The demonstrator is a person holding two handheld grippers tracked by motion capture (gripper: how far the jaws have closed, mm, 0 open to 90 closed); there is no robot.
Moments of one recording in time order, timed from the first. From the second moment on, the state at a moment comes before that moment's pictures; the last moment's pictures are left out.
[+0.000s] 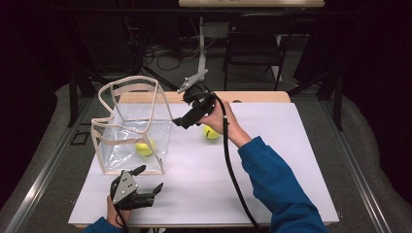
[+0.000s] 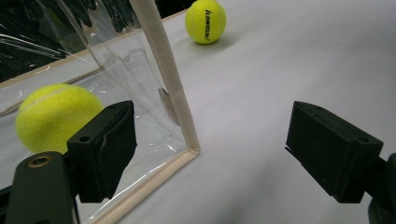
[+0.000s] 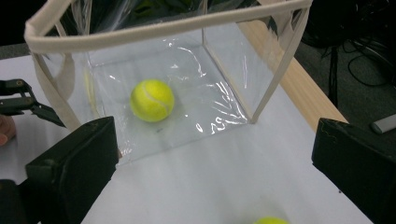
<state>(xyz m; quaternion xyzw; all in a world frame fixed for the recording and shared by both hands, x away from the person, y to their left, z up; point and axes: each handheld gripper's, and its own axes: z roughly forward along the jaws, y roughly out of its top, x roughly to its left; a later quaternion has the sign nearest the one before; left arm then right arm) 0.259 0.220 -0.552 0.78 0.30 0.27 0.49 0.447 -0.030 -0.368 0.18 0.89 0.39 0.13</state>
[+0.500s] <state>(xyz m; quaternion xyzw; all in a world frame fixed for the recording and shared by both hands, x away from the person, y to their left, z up) 0.258 0.220 -0.552 0.78 0.29 0.27 0.49 0.439 -0.049 -0.396 0.19 0.89 0.39 0.13</state>
